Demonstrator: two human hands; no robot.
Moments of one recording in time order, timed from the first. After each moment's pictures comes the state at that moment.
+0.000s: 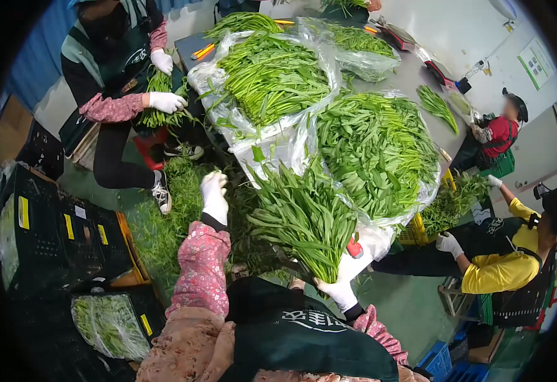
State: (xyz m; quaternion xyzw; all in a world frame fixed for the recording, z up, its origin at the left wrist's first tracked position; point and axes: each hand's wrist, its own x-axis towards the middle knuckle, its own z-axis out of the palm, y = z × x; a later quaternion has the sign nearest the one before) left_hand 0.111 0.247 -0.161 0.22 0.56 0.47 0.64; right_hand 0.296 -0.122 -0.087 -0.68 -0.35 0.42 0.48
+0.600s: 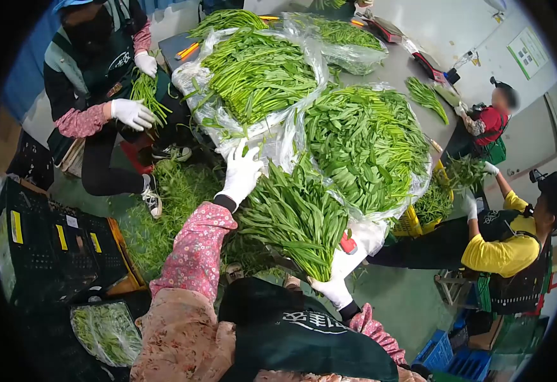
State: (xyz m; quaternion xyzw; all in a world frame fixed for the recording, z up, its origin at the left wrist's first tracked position) left_hand 0.185 0.249 -0.124 0.92 0.30 0.22 0.08; right_hand 0.291 -0.125 -0.092 -0.67 -0.31 0.44 0.50
